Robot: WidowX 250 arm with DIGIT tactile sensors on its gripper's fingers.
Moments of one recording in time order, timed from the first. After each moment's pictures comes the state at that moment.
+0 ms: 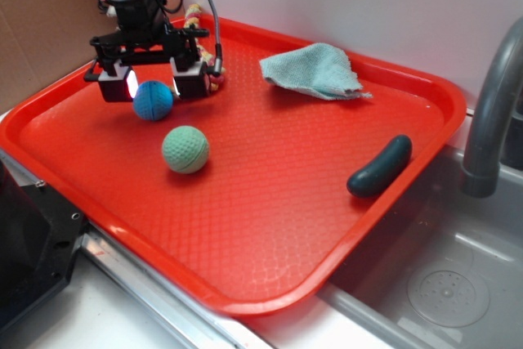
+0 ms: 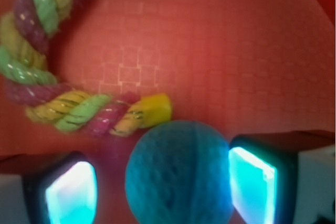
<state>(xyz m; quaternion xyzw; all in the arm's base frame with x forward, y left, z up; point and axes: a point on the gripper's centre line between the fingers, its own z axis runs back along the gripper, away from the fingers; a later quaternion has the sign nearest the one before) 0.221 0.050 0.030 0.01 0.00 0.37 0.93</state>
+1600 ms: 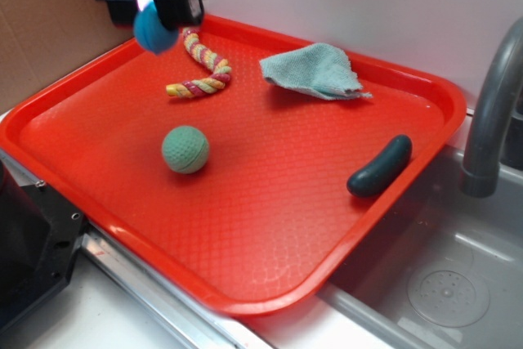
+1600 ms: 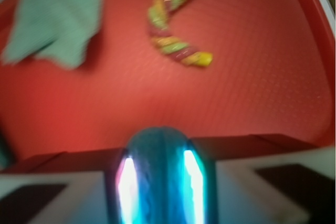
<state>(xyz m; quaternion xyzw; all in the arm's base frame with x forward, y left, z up) 0.210 -0.015 0.152 -0.05 0.03 0.19 0.98</state>
